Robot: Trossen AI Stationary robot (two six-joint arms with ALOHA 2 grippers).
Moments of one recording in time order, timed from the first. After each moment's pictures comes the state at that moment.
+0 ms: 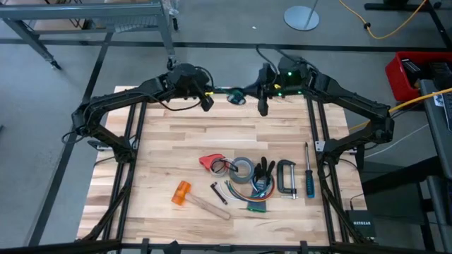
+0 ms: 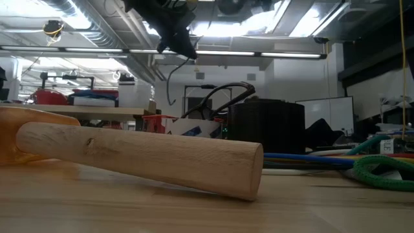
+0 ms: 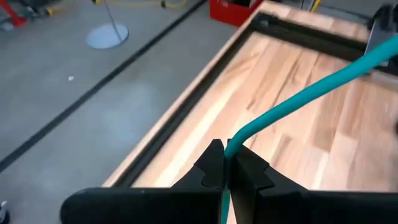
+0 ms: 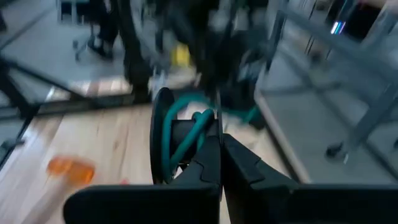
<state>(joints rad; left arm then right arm) 0.49 1.48 1.31 -0.41 -0.09 -0.02 -0.39 1.36 1.51 -0.47 -0.25 -0.09</state>
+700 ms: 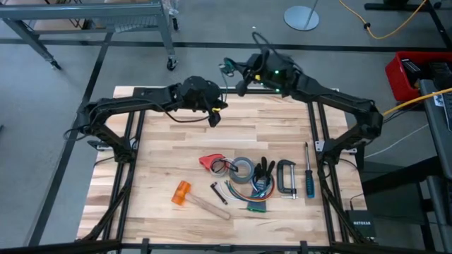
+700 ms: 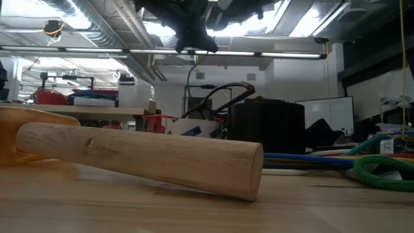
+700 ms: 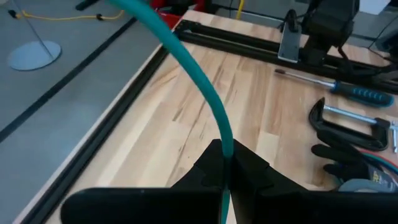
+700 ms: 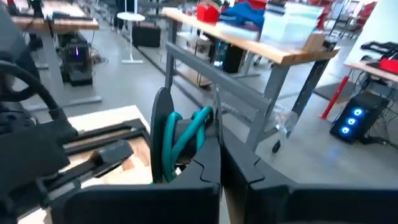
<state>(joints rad) 0.34 1.54 1.31 -0.30 0.02 -0.04 -0.39 1.51 1.51 -0.16 0.20 -0.11</state>
